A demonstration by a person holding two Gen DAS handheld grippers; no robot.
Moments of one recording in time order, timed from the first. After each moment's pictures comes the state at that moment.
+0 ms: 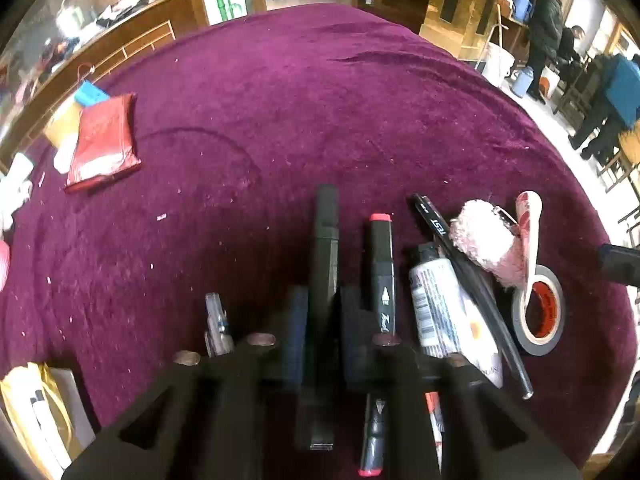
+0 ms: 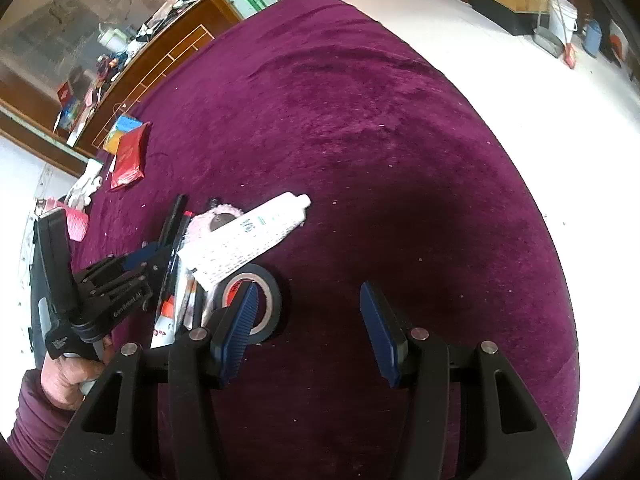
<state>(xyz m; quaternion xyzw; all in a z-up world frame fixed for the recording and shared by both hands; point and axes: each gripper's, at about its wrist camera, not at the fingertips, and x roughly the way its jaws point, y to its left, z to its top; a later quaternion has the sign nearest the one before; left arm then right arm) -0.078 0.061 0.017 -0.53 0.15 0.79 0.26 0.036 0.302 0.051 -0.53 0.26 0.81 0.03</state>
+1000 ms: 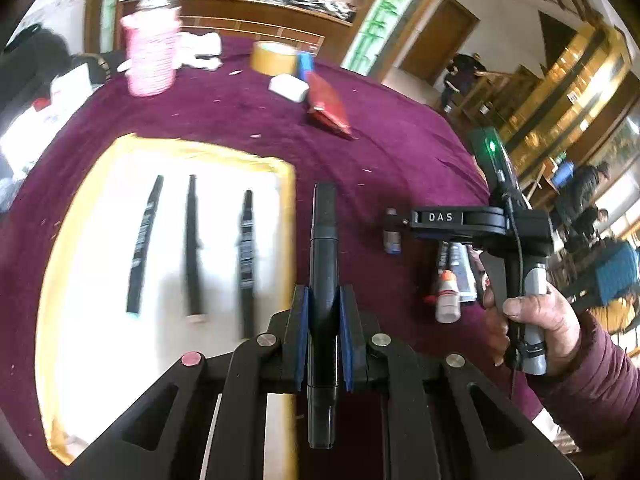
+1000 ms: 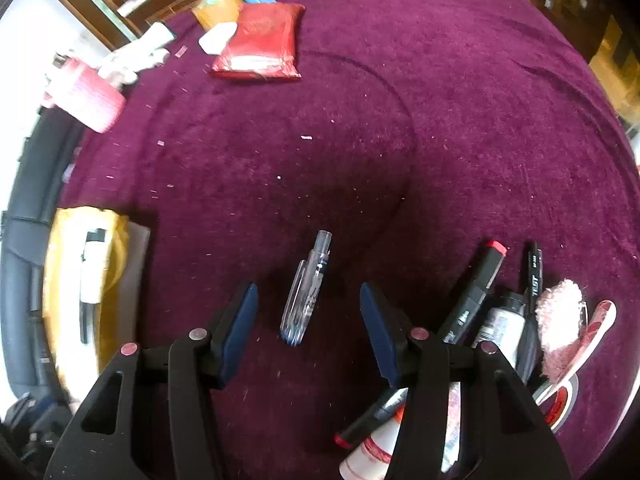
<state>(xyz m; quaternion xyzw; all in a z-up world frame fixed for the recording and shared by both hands) 0.022 -0.182 0.082 -0.49 -0.12 0.85 0.16 -0.102 0.067 0.019 -0.60 0.08 0.79 -0.08</state>
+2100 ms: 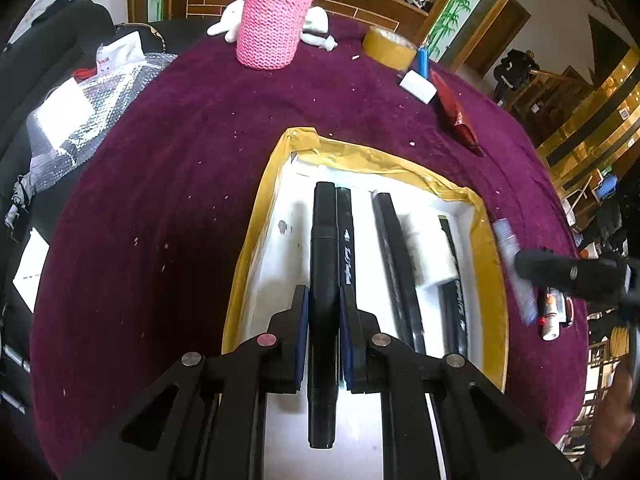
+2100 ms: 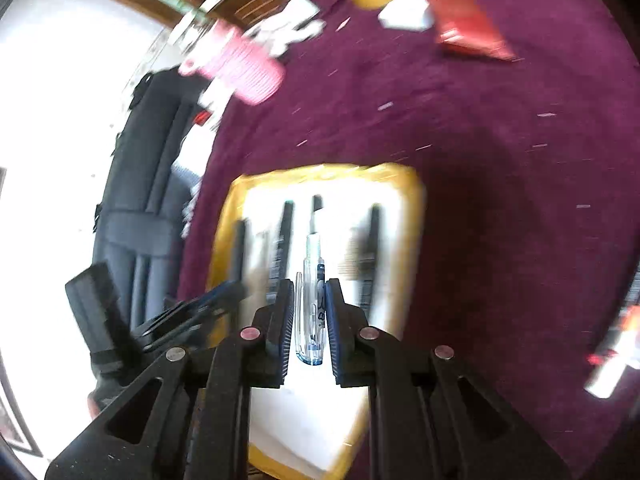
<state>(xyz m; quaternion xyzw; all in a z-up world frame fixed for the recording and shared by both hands) -0.045 -0.305 0.034 -0.54 -0.10 0.83 0.09 -0.072 -0.082 0.064 -0.59 0.21 0.74 -0.24</state>
